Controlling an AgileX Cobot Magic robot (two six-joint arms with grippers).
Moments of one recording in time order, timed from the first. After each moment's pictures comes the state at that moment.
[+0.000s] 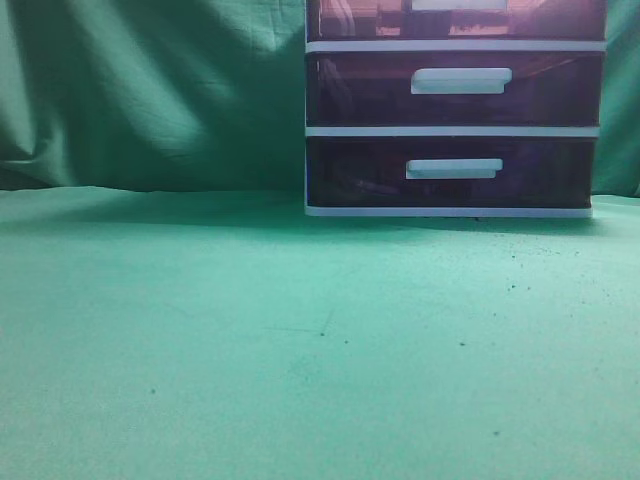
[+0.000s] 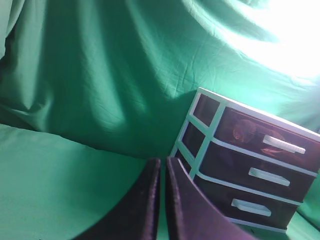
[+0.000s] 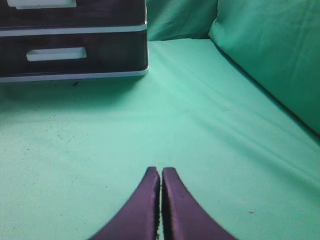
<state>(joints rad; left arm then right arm) -0.39 -0.01 -0.08 1.76 0.23 -2.10 0.03 -0.01 0.03 -0.28 0.37 0.30</state>
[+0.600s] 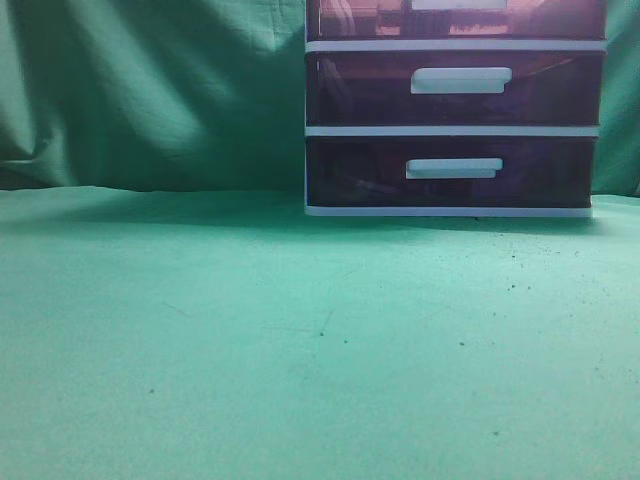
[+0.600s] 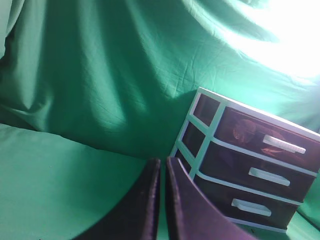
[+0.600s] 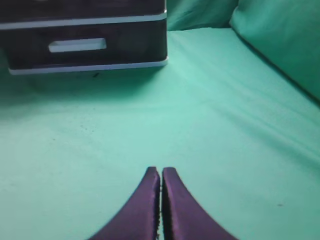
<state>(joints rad) -0.39 -0.01 -0.08 1.76 0.23 -2.10 0.06 -0.01 0.03 -0.13 0.39 0.20</state>
